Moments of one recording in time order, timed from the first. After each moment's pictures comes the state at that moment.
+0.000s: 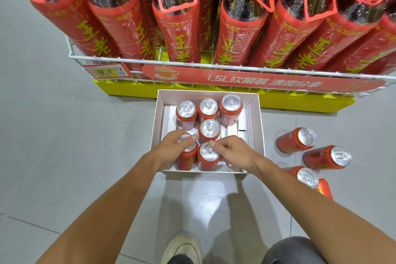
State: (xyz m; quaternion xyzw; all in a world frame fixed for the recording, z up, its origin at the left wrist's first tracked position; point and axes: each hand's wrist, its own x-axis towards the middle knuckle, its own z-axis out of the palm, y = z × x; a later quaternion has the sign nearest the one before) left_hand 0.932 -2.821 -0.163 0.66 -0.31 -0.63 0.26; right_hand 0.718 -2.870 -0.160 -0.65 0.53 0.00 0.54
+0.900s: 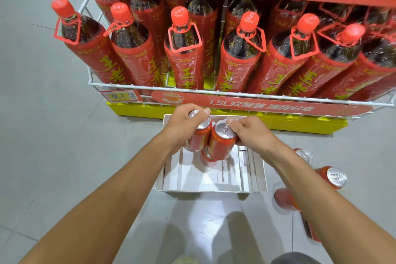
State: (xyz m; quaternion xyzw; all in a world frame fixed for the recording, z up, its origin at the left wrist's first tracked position) left_hand 0.924 -2.892 -0.066 0.65 -0.41 -0.50 0.41; right_hand 0.727 -2.927 -0.067 -0.60 0.61 -0.14 0.50
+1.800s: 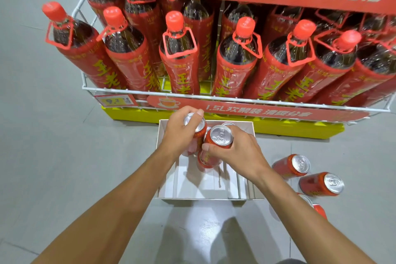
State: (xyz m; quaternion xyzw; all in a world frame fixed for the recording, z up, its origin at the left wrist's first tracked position) left_hand 0.913 -2.893 -0.074 0.67 -0.44 -0.39 0.46; right_hand 0.734 -2.894 -0.056 -0.69 0.59 -0.15 0.39
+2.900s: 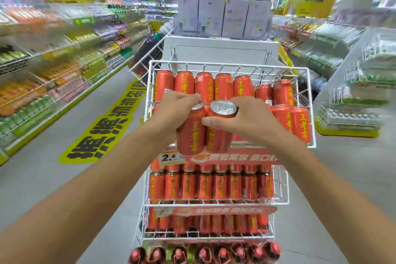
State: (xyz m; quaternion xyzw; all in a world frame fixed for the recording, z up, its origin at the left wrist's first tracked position) left_hand 0.955 -3.011 0.985 0.54 -0.48 -0.42 0.55; right_hand 0.763 -3.016 1.002 -0.80 0.49 -0.29 0.16
